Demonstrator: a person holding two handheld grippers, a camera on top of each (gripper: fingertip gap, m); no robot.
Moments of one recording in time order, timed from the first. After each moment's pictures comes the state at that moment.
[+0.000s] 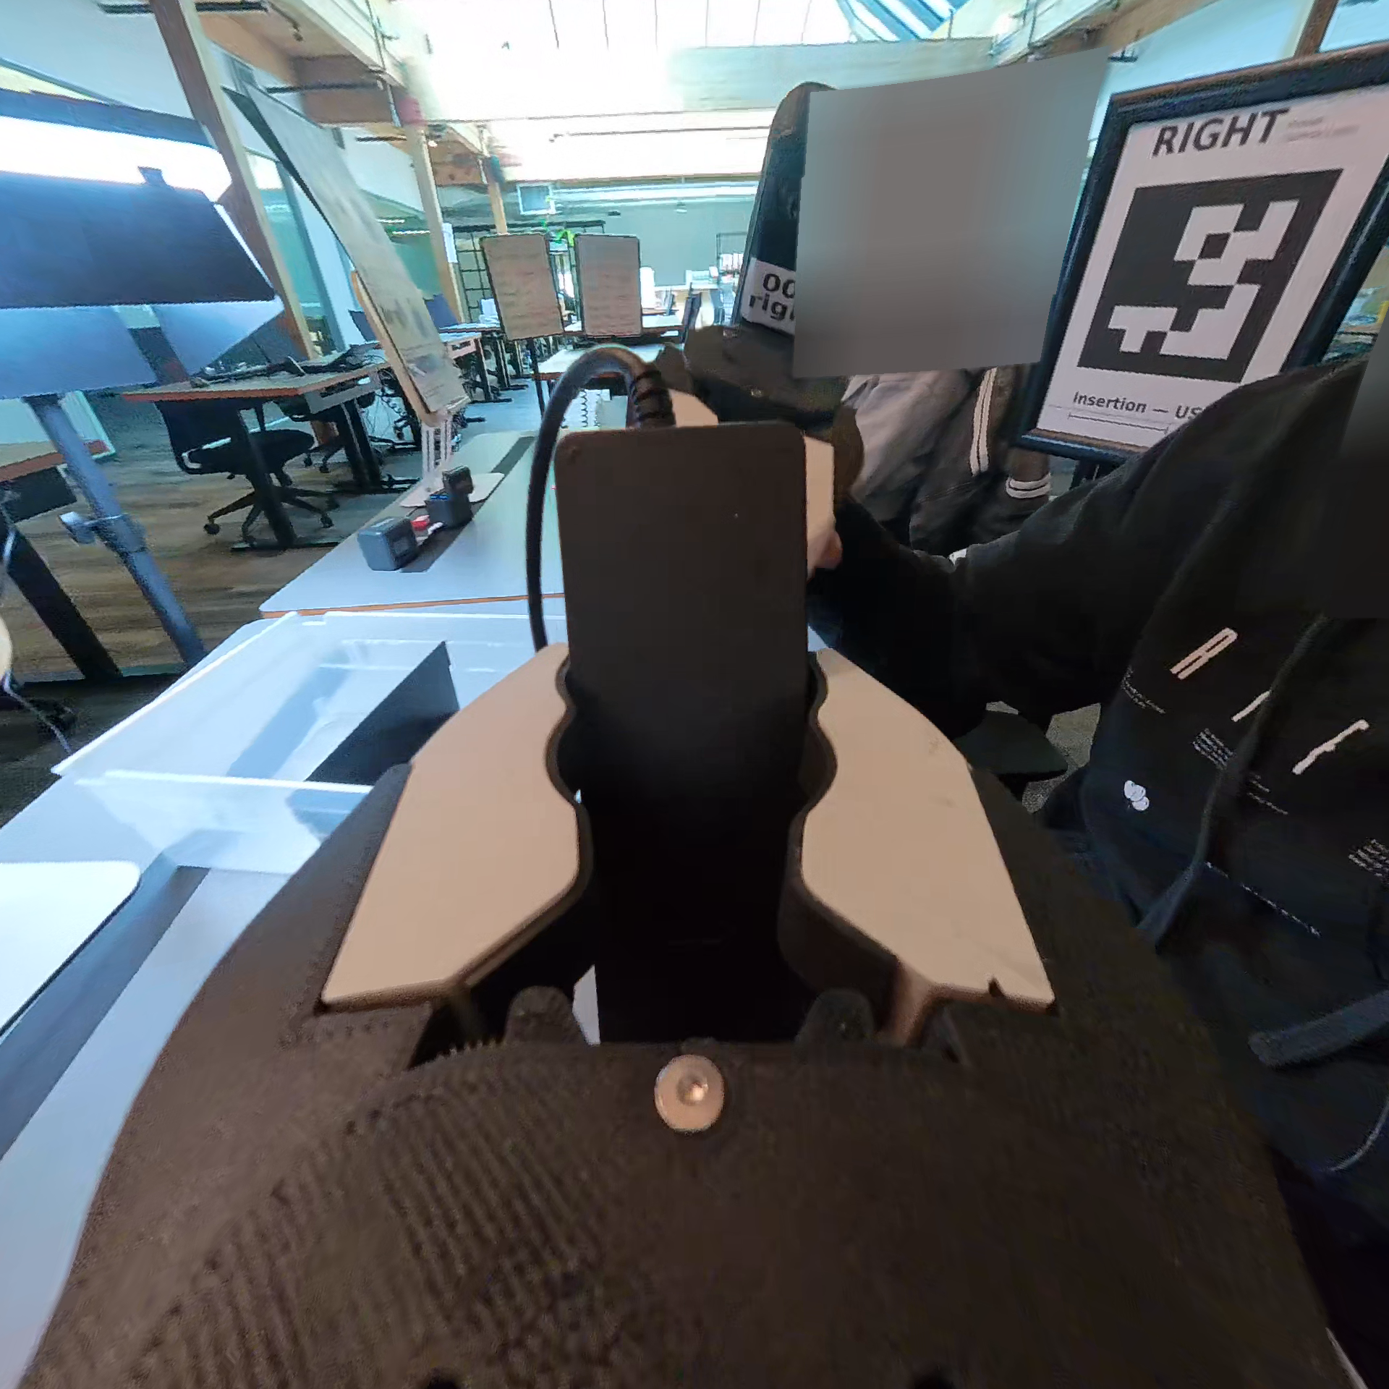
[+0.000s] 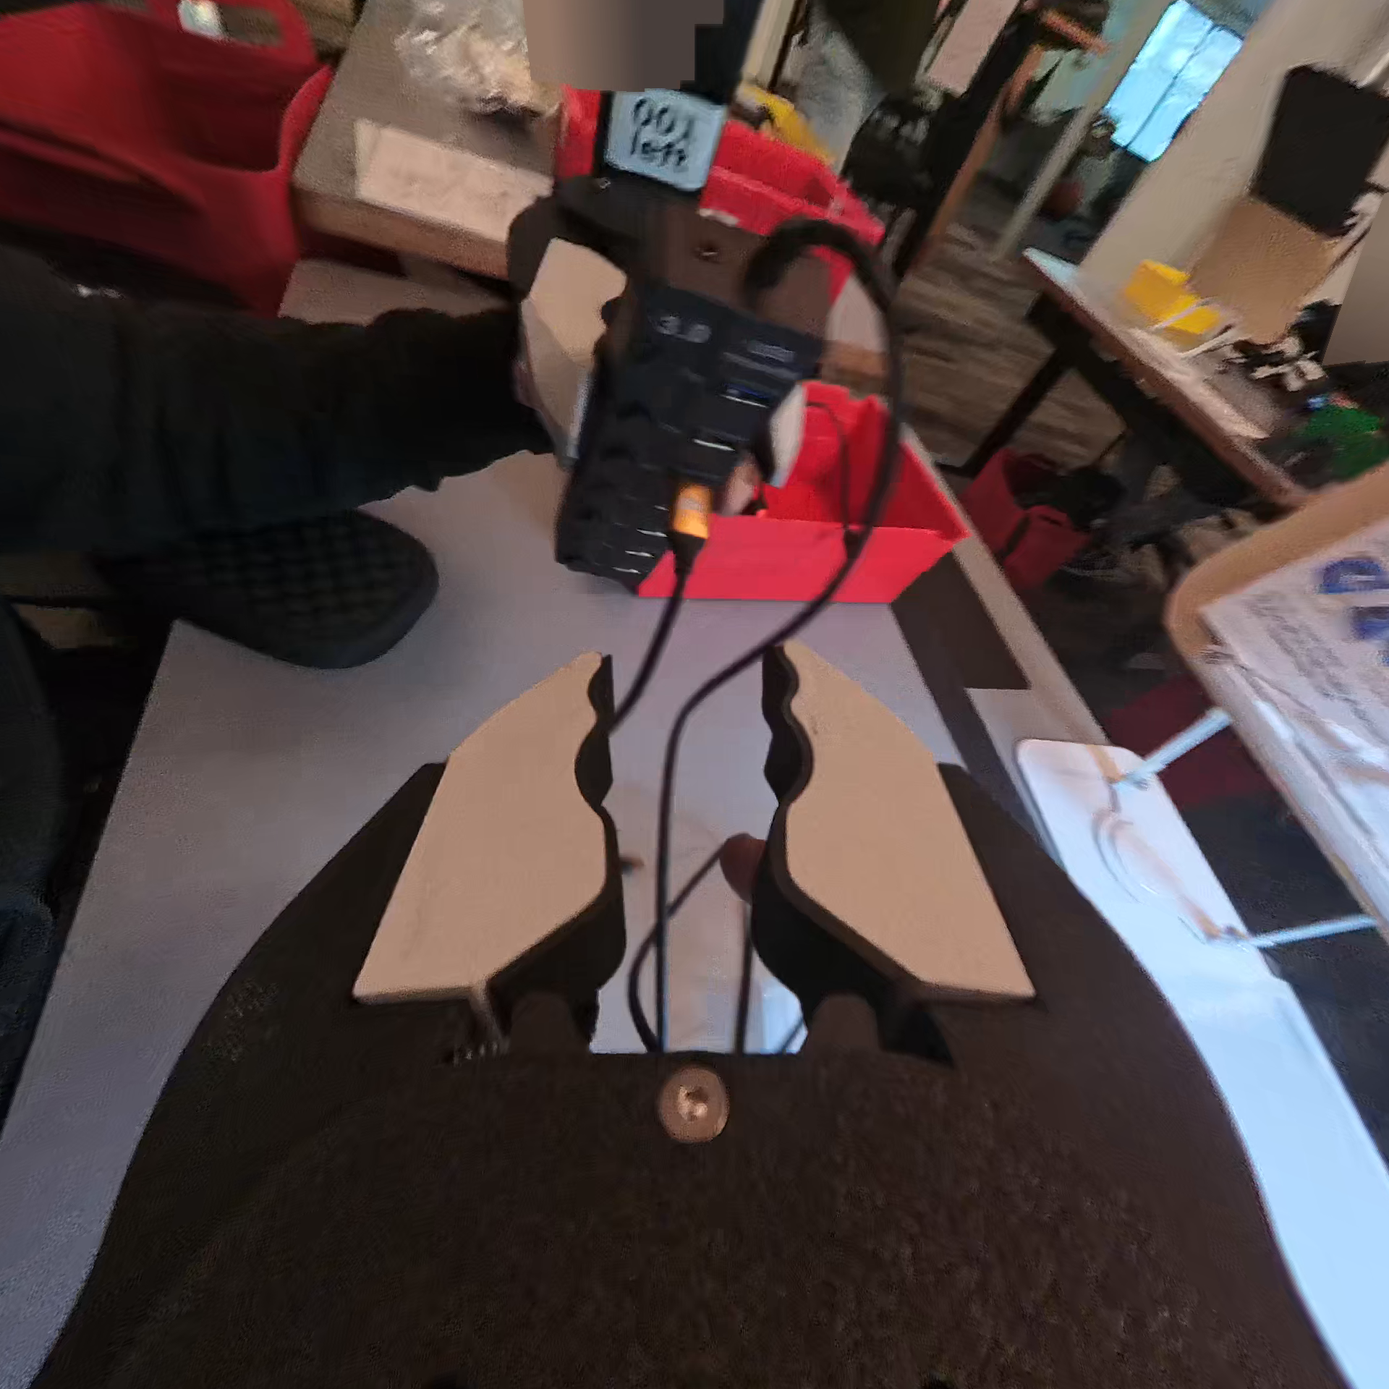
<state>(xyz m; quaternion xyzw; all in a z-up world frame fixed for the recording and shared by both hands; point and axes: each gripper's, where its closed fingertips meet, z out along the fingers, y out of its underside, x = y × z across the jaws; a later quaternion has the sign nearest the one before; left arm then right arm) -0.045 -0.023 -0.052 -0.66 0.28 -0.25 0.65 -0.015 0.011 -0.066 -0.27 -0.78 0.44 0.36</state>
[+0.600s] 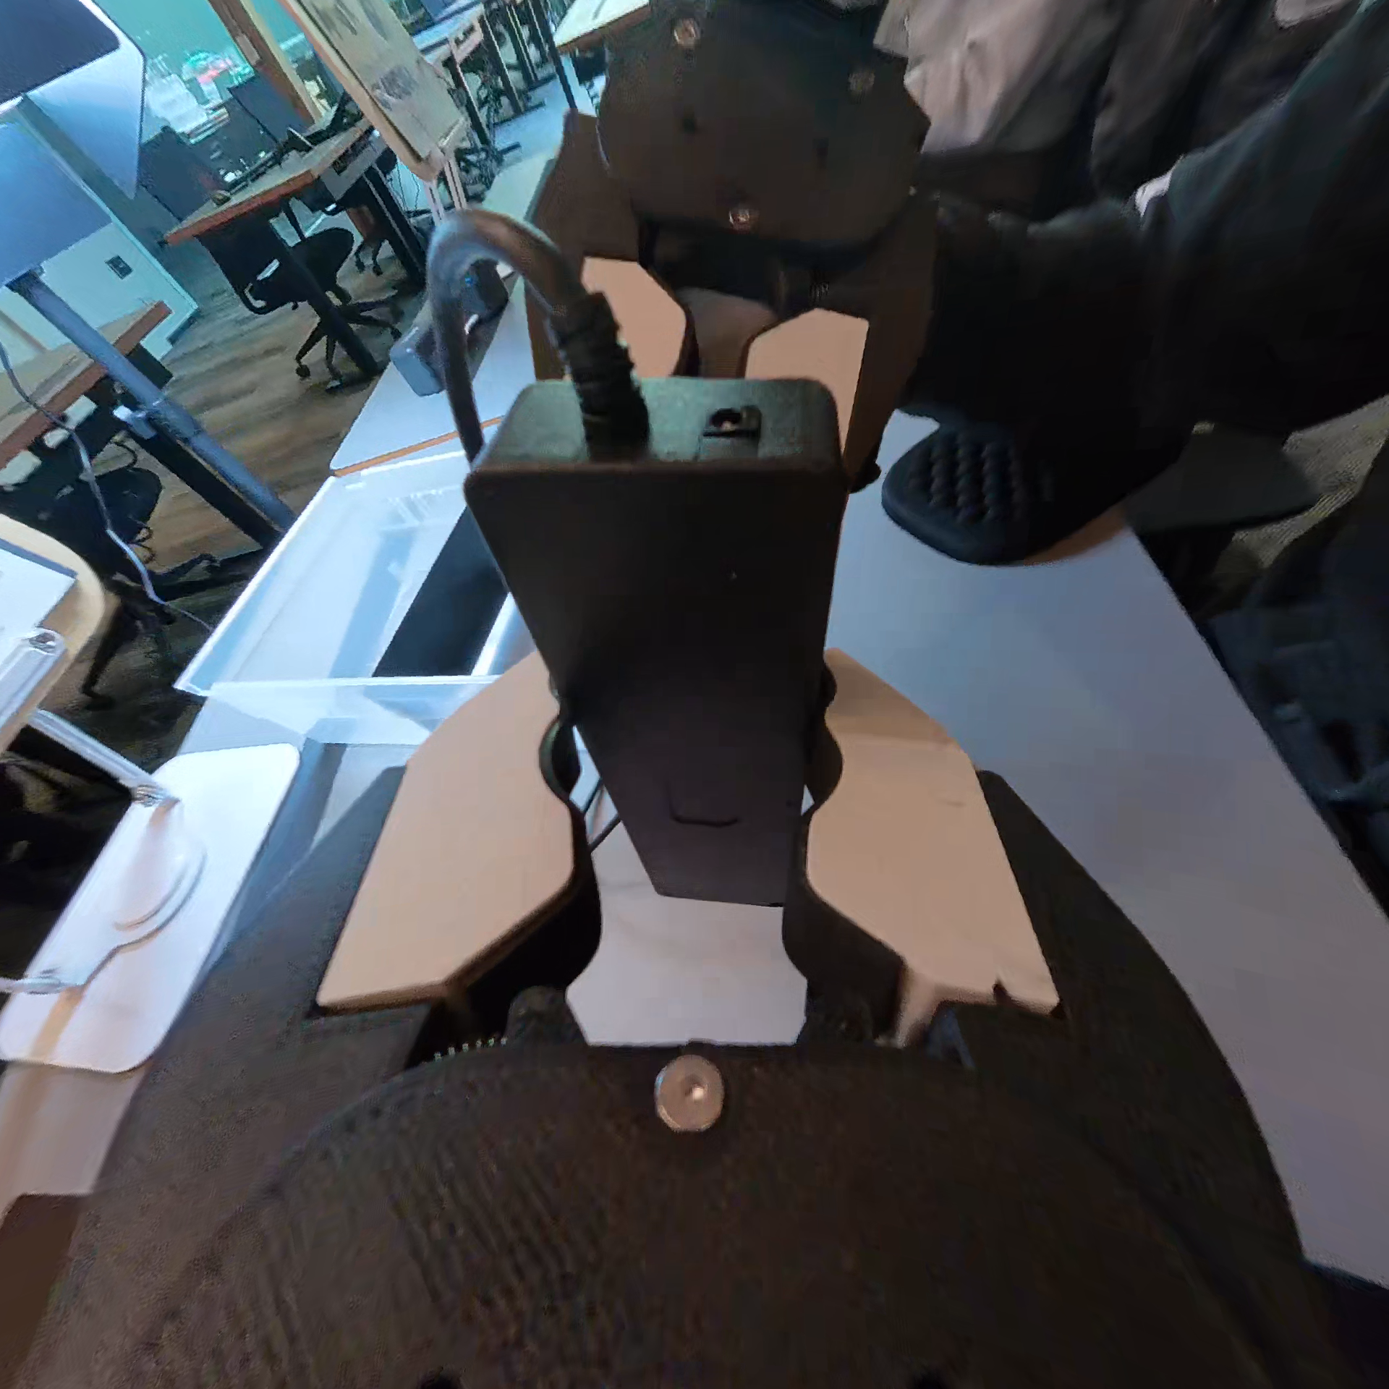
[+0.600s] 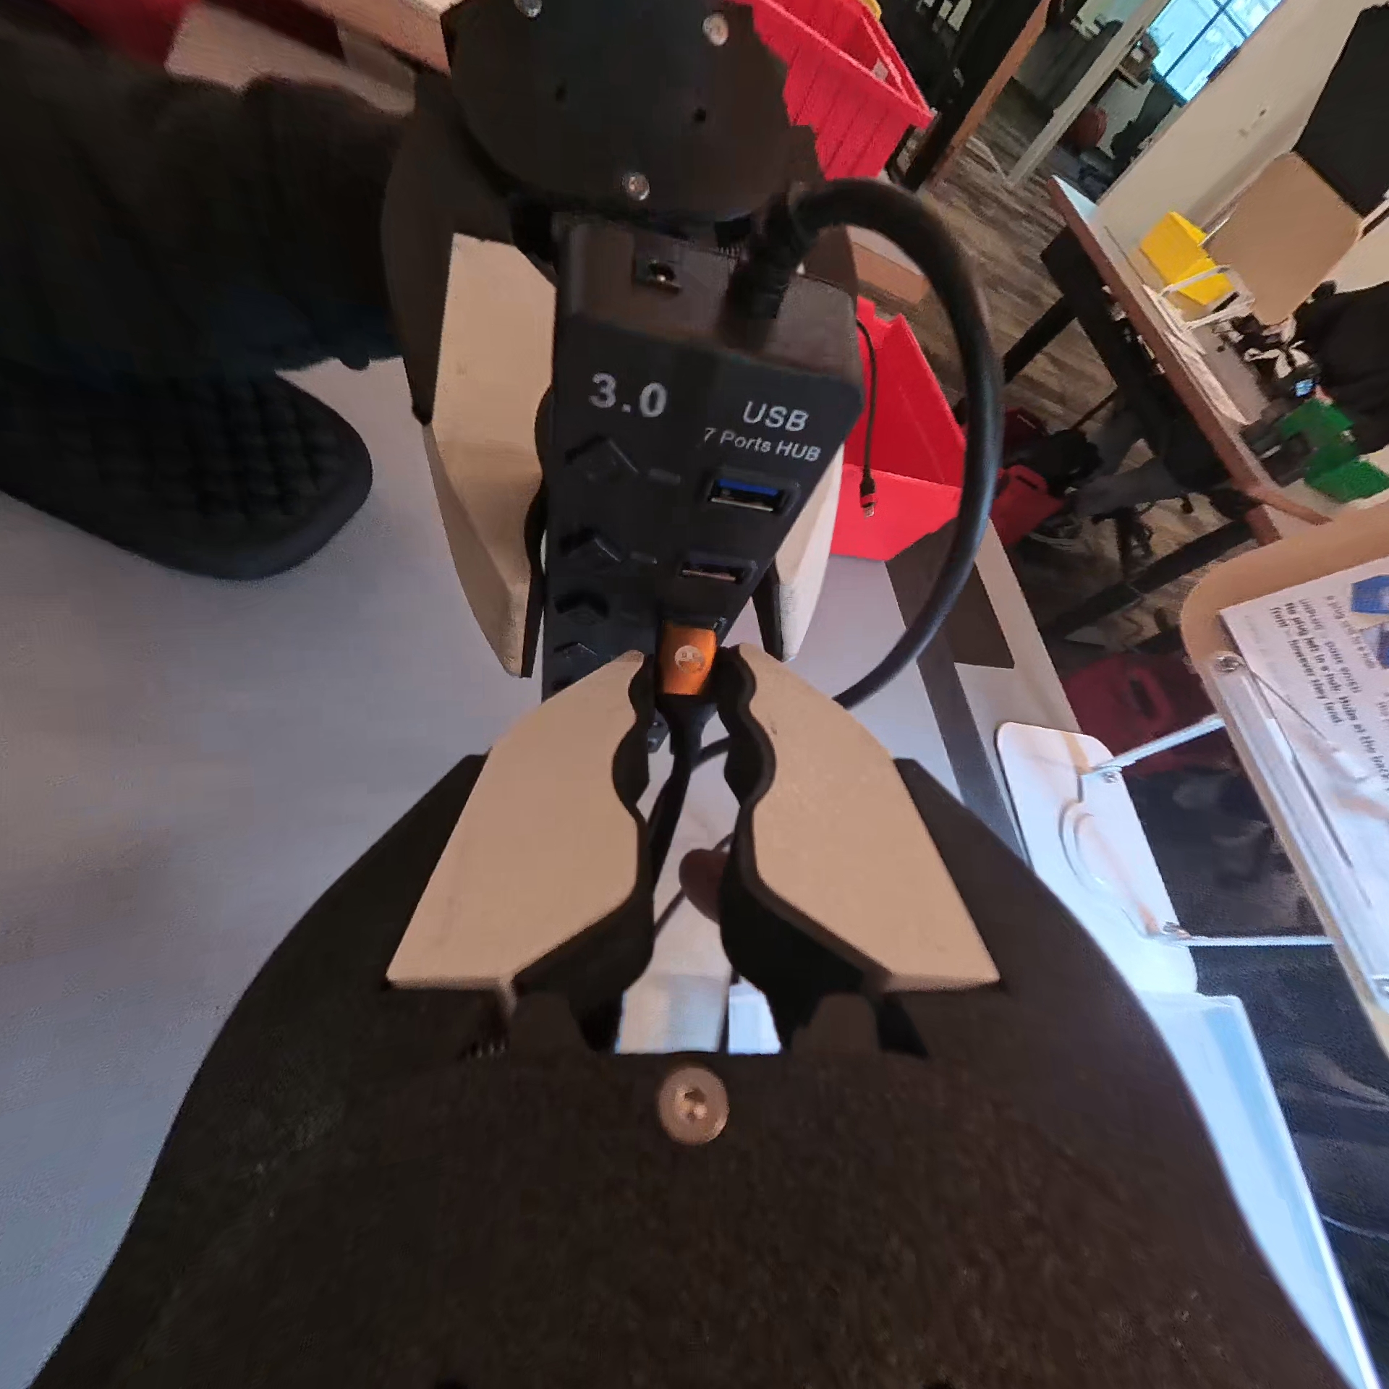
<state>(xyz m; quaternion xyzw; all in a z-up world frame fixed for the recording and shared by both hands) -0.024 0.001 -0.111 -0.74 0.36 -0.07 0.56 -0.041 -0.002 -0.109 -0.25 -0.81 0.36 0.38</state>
